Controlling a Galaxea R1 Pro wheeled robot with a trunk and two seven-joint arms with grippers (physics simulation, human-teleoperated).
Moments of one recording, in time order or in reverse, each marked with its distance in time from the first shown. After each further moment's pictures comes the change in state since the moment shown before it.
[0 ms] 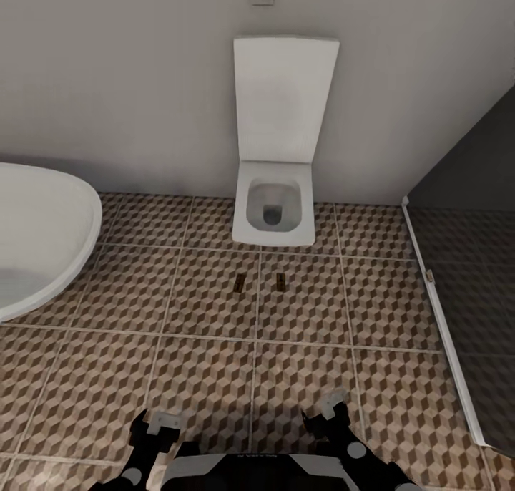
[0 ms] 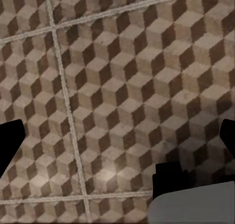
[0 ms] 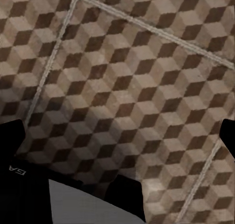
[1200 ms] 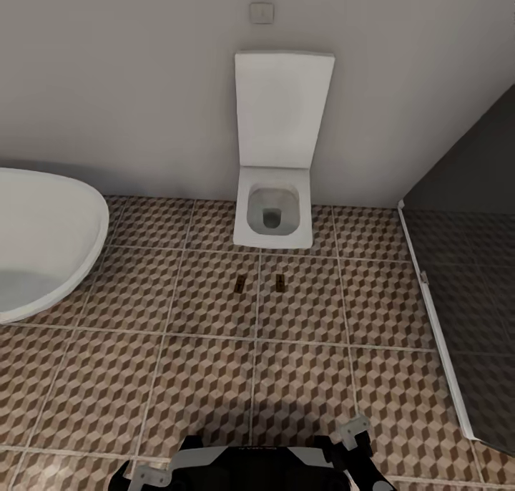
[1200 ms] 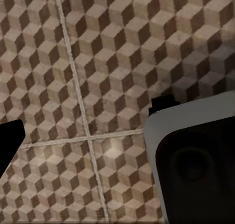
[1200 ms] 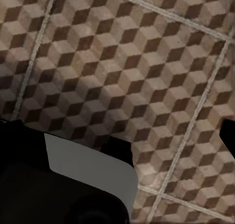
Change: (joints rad) left arm 0.144 0.000 0.000 0.066 0.002 -0.108 0.003; right arm 0.009 -0.031 -0.006 0.225 -0.052 -0.230 -0.001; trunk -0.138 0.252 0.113
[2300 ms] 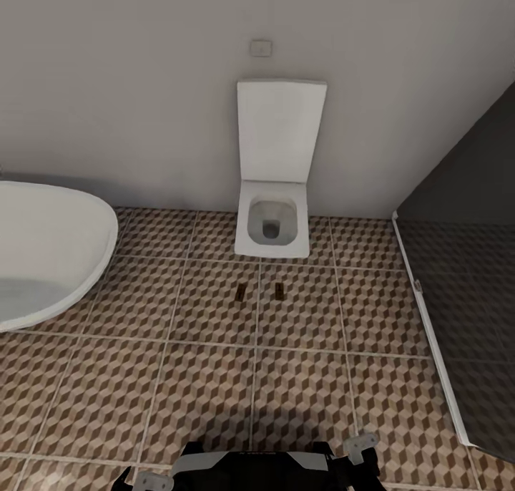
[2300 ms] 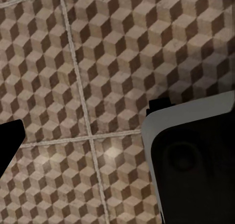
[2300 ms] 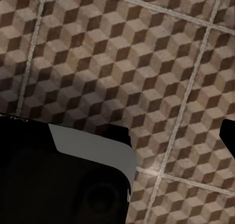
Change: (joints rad) left arm 0.008 -0.019 0.002 0.018 0.000 0.000 0.002; right arm 0.042 0.000 -0.001 0.002 -0.091 0.002 -0.006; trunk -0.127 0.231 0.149
